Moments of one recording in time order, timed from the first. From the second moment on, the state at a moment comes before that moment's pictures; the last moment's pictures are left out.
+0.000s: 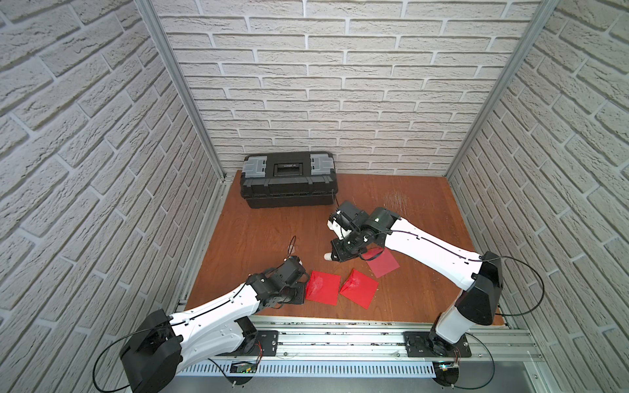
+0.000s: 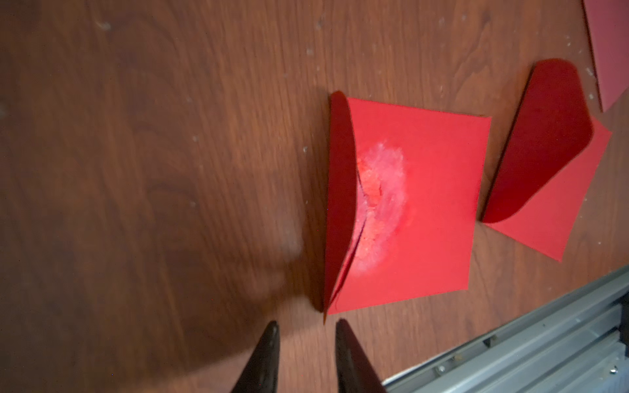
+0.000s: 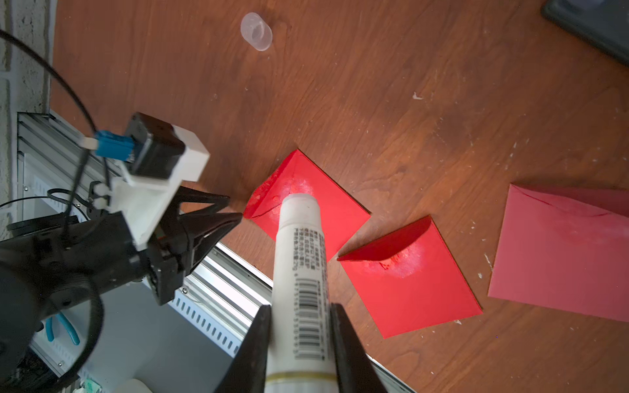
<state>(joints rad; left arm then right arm) -0.84 1.00 0.48 -0.61 0.02 -0.69 0.81 1.66 1.56 -1.13 -0.14 0.50</state>
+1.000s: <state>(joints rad) -0.80 1.33 0.72 -0.60 0.03 -0.56 0.72 1.52 1.36 -1.10 -0.18 0.48</state>
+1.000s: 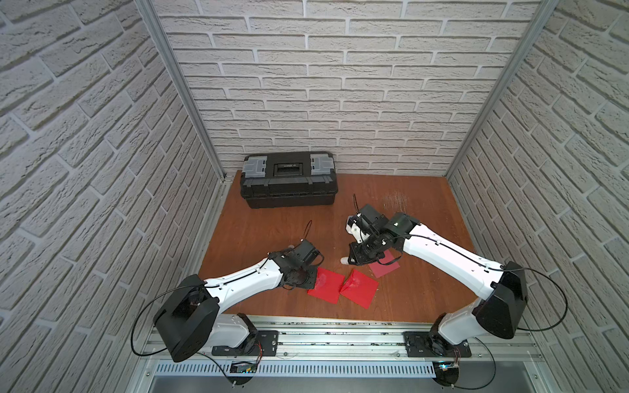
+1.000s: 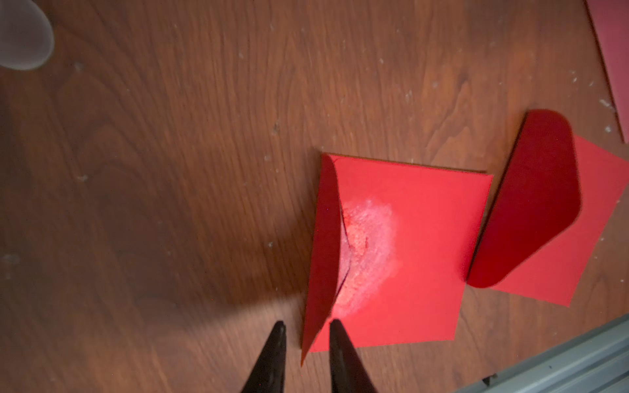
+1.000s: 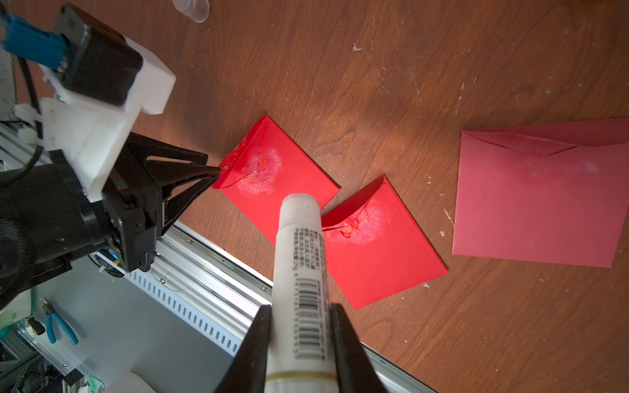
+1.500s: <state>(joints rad) -0.79 1.41 0.76 -0.59 0.03 -0.53 0.72 1.51 1.36 -1.10 -0.18 0.48</state>
